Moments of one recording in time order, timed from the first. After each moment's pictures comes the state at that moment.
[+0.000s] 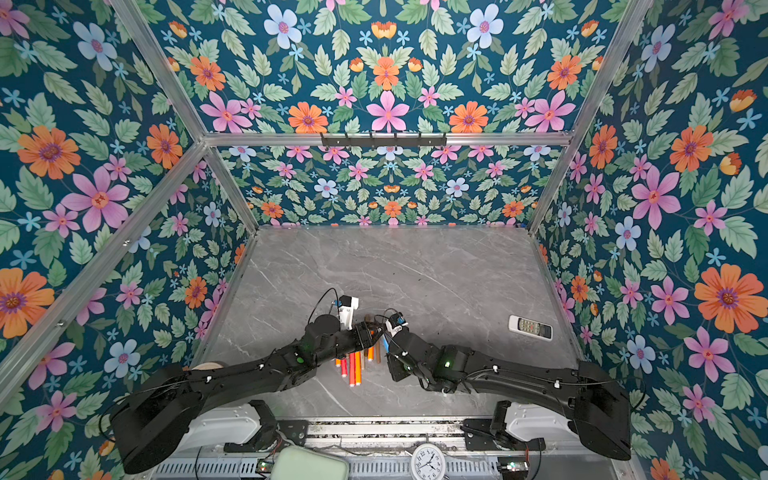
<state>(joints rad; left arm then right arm) -0.88 1.25 0.43 0.46 0.15 -1.02 1.12 1.20 0.72 -0.35 0.16 0.63</state>
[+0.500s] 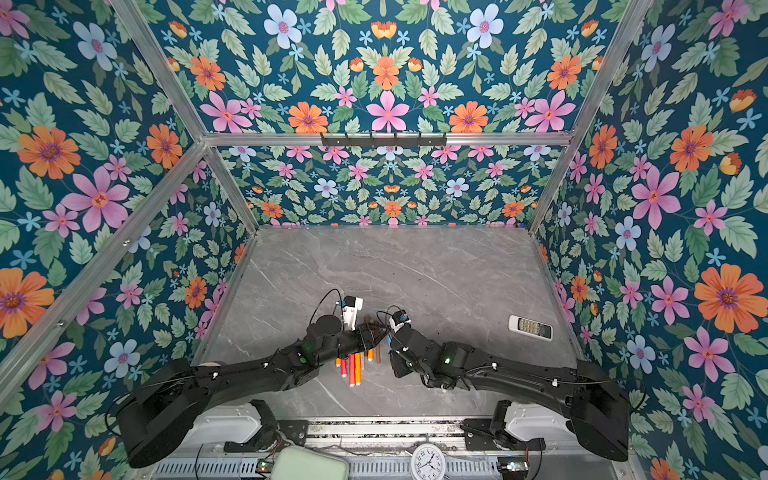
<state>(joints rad) -0.89 1.29 0.43 0.52 0.19 -1.05 1.09 1.21 0.72 -0.36 0.16 0.63</state>
